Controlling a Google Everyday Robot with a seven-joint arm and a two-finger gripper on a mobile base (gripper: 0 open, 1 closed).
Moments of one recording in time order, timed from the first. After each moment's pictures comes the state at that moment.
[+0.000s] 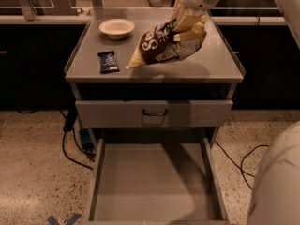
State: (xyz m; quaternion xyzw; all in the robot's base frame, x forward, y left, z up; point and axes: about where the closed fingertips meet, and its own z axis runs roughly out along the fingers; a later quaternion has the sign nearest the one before) arm 0.673 -0.080 0.990 -0.76 0.59 -0.05 0.27
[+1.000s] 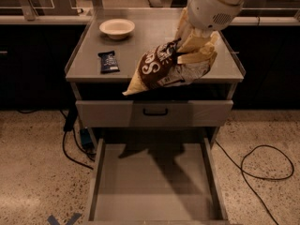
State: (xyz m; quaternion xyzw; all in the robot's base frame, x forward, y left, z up) arm 0.566 -0.077 0.992 -0.76 0.60 -0.05 0.25
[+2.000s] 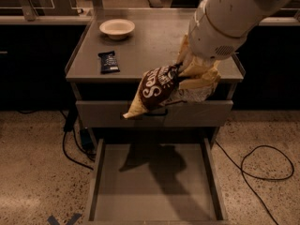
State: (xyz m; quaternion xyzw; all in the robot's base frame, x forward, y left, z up) arm 0.515 -0.079 0.963 -0.75 0.61 -0.06 0.24
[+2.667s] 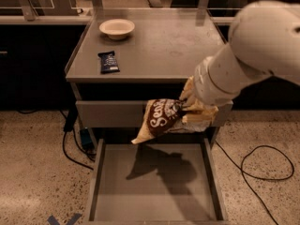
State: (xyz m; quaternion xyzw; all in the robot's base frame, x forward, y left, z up) arm 0.509 -0.102 0.864 -0.74 0.62 -0.05 0.25
